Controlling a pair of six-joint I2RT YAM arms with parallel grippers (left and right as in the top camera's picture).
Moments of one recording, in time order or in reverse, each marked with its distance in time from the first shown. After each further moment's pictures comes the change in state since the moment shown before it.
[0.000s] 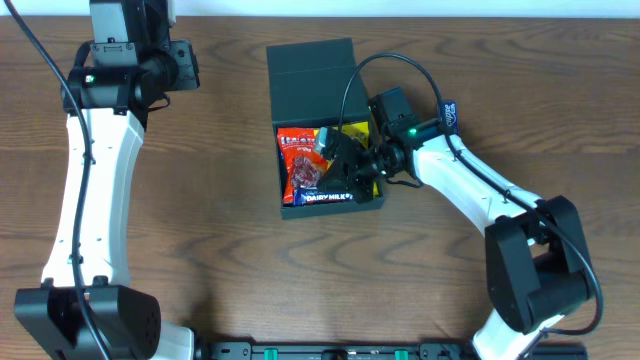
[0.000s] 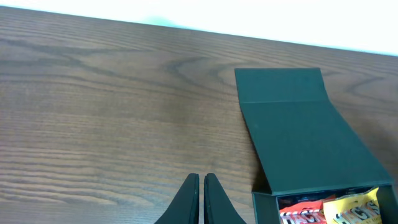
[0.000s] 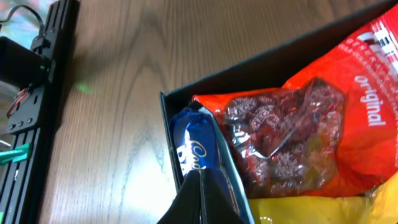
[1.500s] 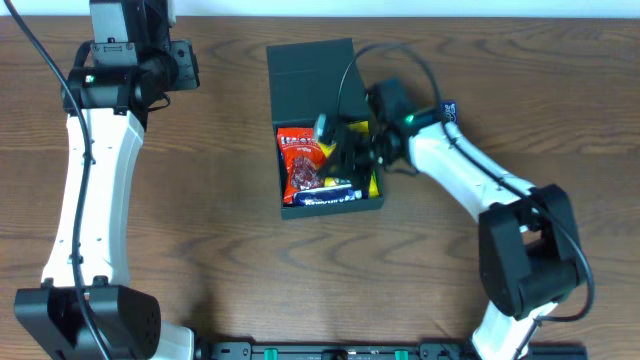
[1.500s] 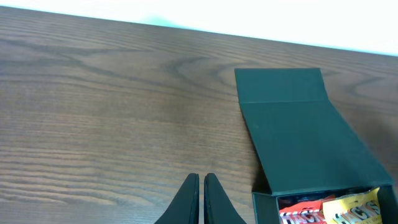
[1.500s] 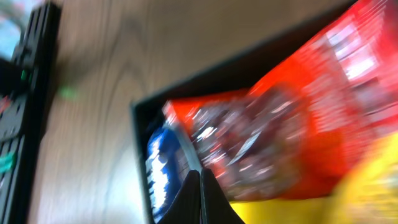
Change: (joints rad) left arm 0.000 0.000 0.000 0.000 0.000 0.000; right arm -0.028 0.063 0.132 -0.021 0.029 0.047
